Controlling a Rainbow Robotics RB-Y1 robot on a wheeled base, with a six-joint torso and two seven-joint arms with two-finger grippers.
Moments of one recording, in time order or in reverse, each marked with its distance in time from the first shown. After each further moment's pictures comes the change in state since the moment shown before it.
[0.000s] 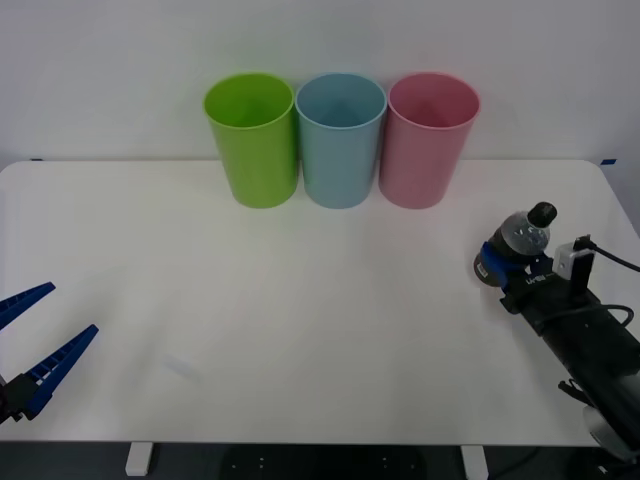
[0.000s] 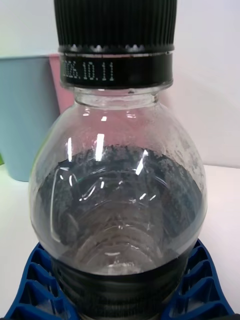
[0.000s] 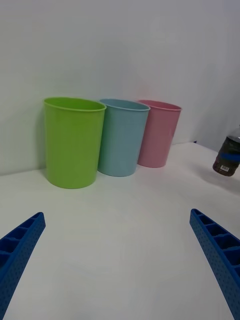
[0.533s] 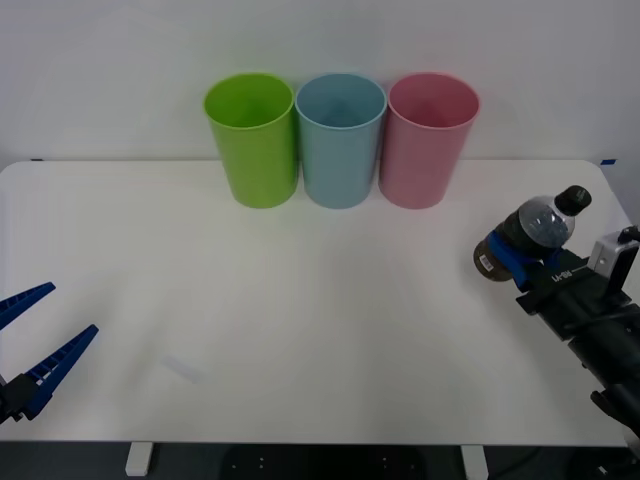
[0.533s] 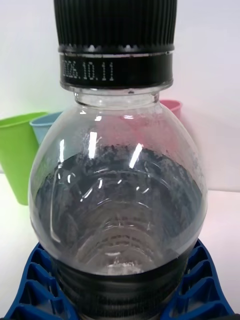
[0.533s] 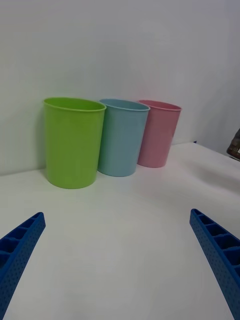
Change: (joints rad) right arm 0.158 -0.043 -0.003 -0.329 0.075 -0.040 -0.307; left arm 0.000 0.000 0.000 0.000 0.000 0.000 0.000
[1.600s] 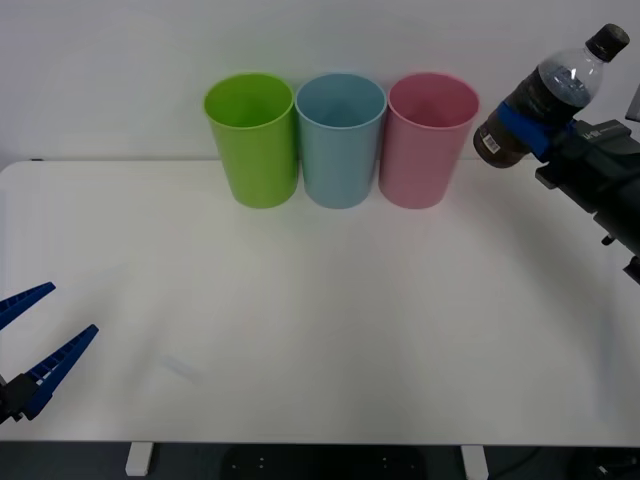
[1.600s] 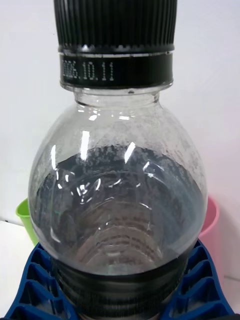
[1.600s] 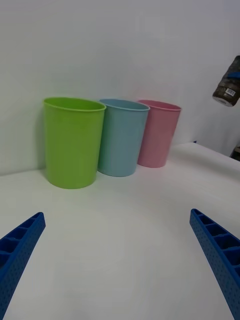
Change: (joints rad) right arm -0.334 -0.201 -0.007 -0.041 0.253 0.026 -0.618; left arm 0.000 0.000 0.000 0.000 0.000 0.000 0.000
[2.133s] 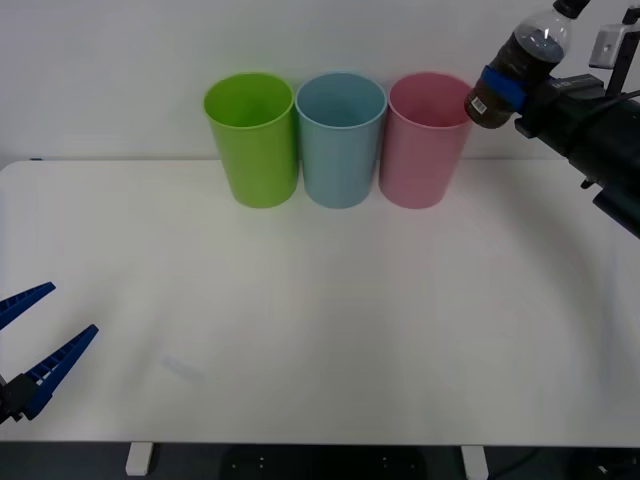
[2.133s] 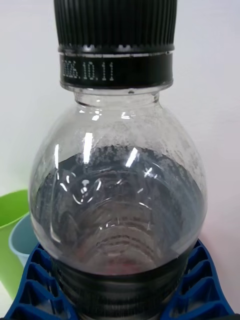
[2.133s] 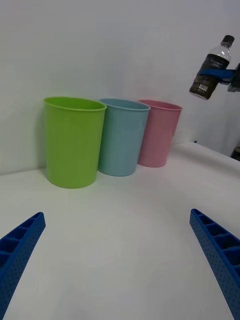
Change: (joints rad) right arm -0.308 -0.017 0.061 0.336 0.094 0.000 0.003; left arm 0.000 0.000 0.000 0.000 0.000 0.000 0.000
